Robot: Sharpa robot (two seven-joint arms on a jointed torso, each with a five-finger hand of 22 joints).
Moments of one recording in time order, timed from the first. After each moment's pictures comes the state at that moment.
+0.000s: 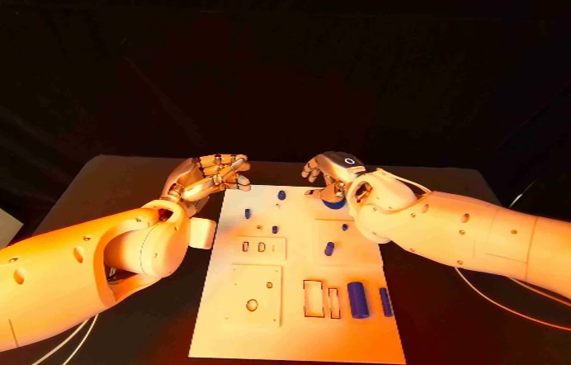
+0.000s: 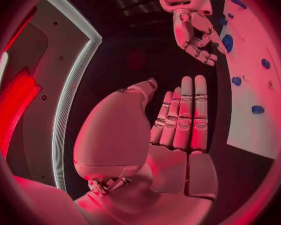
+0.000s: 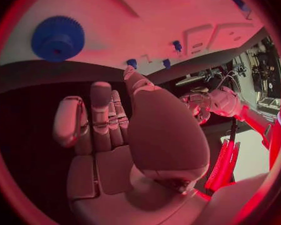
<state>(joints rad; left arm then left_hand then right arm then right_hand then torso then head) 1.17 -0.90 -0.01 1.61 0.00 -0.40 0.47 1.43 -0.18 0.43 0.23 0.07 0.85 0.21 0.26 0.20 1.06 0.15 0.07 0.07 1.08 0.09 0.42 0.48 0.17 0.91 0.19 0.64 0.34 1.28 -0.57 -0.14 1.24 -1.50 -0.53 -0.16 1.48 -0.20 0.26 0.22 0.06 0.94 0.17 0.13 0.33 1.12 0.10 0.18 0.09 1.42 0.01 0.97 0.72 0.08 1.39 0.11 1.31 1.26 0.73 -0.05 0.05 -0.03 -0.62</state>
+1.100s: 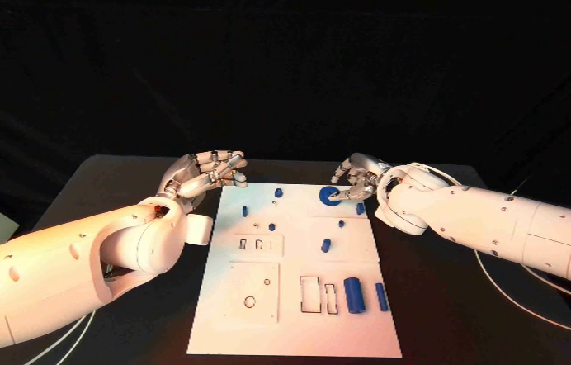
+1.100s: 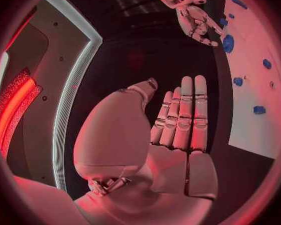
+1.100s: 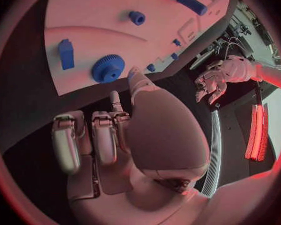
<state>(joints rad) 1.17 -0.90 -0.01 1.61 0.00 -0.40 0.47 1.43 -0.18 0.43 0.23 0.07 0.85 0.21 0.26 0.20 1.06 0.15 0.07 0.07 1.08 0.09 0.42 0.48 0.17 0.91 0.19 0.64 0.34 1.29 -0.67 -0.13 1.24 -1.15 -0.34 -0.20 1.45 -0.21 0.15 0.28 0.06 0.86 0.17 0.23 0.38 1.46 0.07 1.54 1.31 1.46 0.00 1.56 1.31 0.01 1.47 0.11 1.57 1.31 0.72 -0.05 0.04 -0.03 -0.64</state>
